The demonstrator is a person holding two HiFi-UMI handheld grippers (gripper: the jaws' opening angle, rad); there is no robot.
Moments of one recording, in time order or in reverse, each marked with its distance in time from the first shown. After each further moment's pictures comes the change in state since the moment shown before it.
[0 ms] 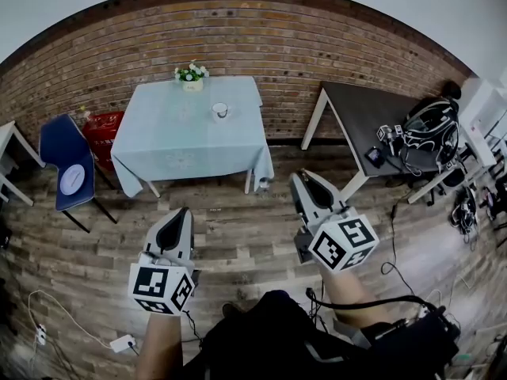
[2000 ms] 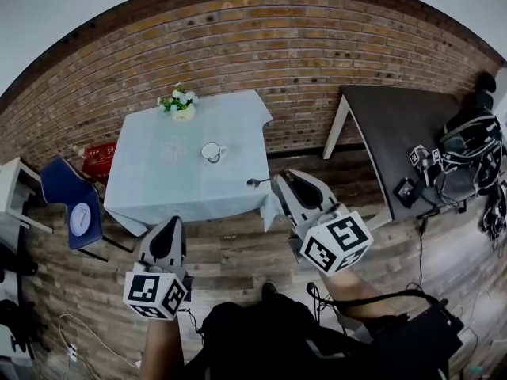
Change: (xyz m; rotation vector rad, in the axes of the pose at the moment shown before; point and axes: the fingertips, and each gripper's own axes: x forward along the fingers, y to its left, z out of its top) left arm 0.283 0.069 -0.008 0.043 0.121 0.074; right arm 0.227 -0.192 0.009 0.059 0.003 0.121
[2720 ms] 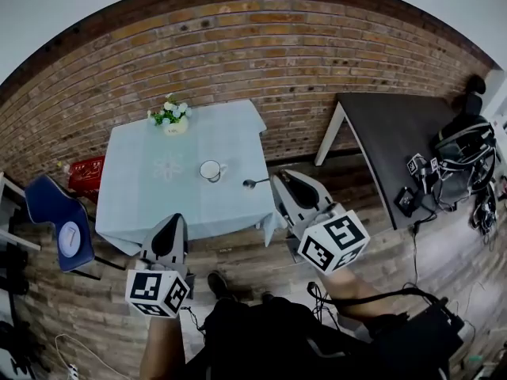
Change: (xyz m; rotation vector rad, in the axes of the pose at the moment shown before) left arm 0.076 0.062 0.002 -0.046 -0.028 -0.076; right arm 0.085 -0.015 -0.006 -0.028 0.017 -0.048
